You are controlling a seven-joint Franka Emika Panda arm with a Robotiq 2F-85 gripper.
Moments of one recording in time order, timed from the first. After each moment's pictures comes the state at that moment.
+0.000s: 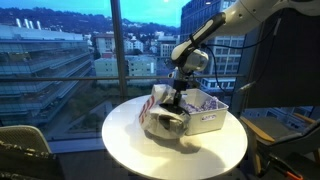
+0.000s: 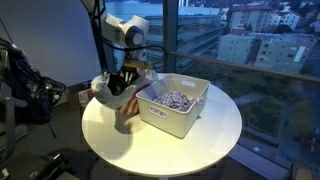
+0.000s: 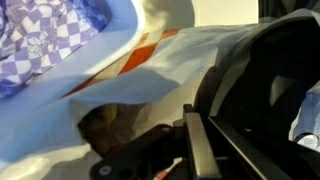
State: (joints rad) arm -0.09 0.55 0.25 -1.80 0.18 2.20 -0.84
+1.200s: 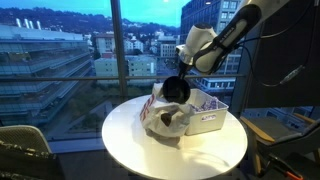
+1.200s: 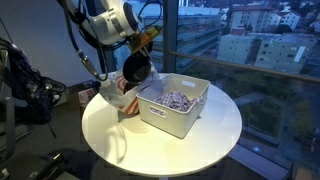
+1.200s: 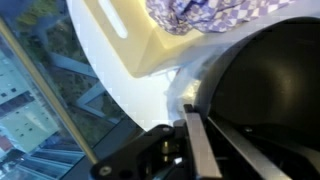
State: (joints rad) arm 0.23 0.29 -0.18 -2.07 -0.56 2.94 -0.33
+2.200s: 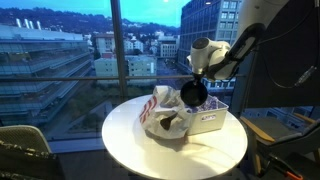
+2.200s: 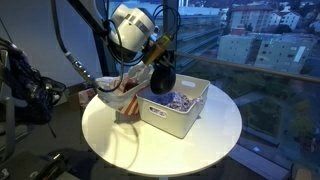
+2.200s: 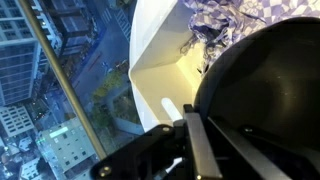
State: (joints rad) arm 0.43 0.40 -0.53 -2.01 -1.07 2.78 0.30
